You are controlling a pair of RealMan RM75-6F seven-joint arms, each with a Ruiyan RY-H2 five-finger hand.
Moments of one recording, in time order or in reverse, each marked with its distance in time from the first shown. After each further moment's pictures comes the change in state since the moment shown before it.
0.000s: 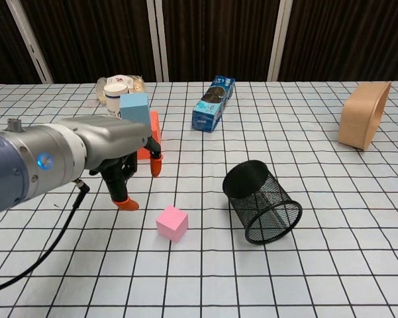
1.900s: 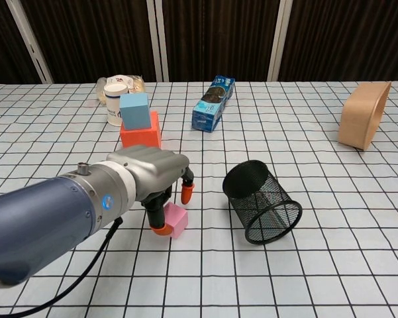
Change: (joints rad) left arm -0.025 -0.176 -0.013 0.195 0.017 -0.077 0.020; right arm 0.001 0.013 -0.002 -0.001 0.001 -0.011 0.039
